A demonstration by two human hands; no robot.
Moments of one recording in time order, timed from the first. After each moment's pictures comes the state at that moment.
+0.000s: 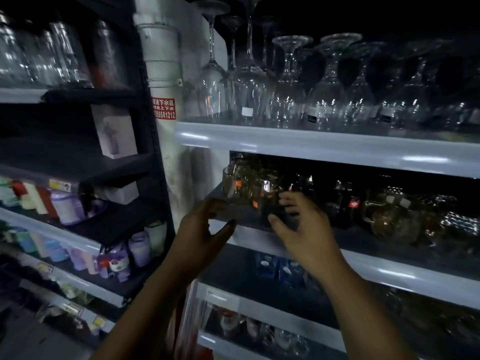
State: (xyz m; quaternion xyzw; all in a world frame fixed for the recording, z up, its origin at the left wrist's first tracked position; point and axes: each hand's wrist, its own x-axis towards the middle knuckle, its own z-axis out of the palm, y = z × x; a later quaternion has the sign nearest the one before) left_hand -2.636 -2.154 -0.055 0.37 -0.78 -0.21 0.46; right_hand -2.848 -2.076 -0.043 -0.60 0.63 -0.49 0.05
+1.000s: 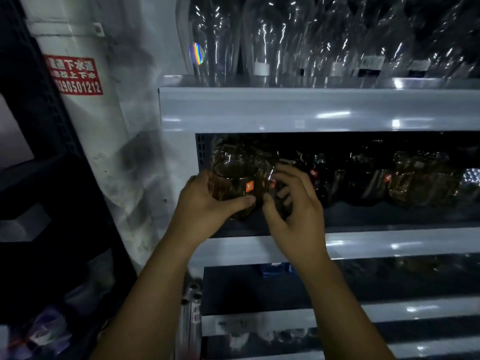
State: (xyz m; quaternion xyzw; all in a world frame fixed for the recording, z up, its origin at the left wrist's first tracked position) left_hand -2.658 -2.328 -0.062 0.29 -0.80 -0.37 0.37; right_hand -2.781 -2.195 -0.084 -0.49 0.64 -0.56 -0.18
